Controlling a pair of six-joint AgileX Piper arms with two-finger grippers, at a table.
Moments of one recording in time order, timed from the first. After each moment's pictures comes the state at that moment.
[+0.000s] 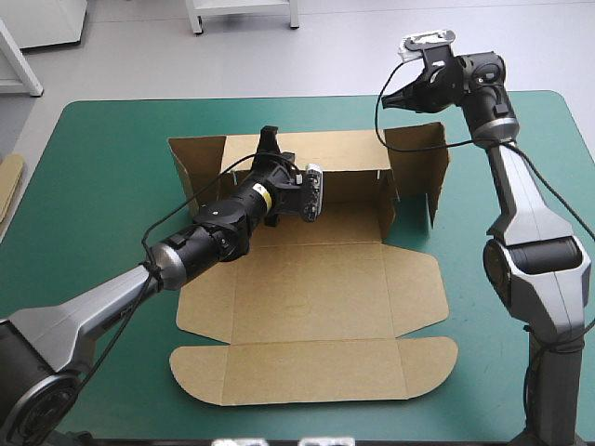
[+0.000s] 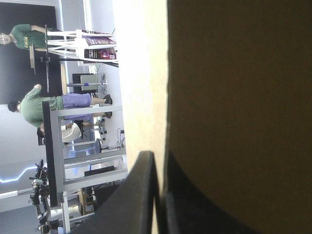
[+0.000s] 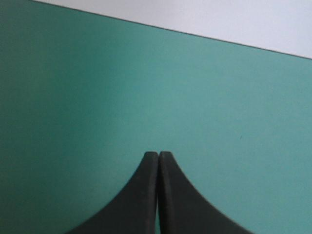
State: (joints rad) left arm -0.68 1.64 -1.21 1.34 0.26 0.01; right arm 0.17 2.19 -2.39 0.04 1.04 -0.05
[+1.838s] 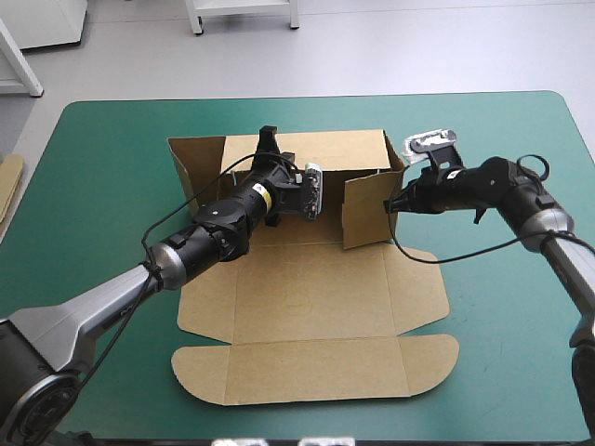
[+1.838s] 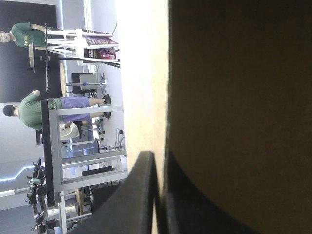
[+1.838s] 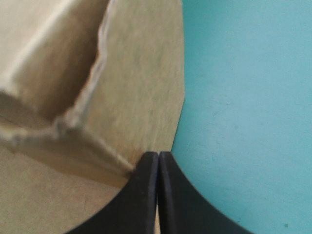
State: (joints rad) left arm -0.68 1.64 -1.21 1.34 0.25 -0.01; right arm 0.17 1.57 -1.22 0.54 0.64 -0.58
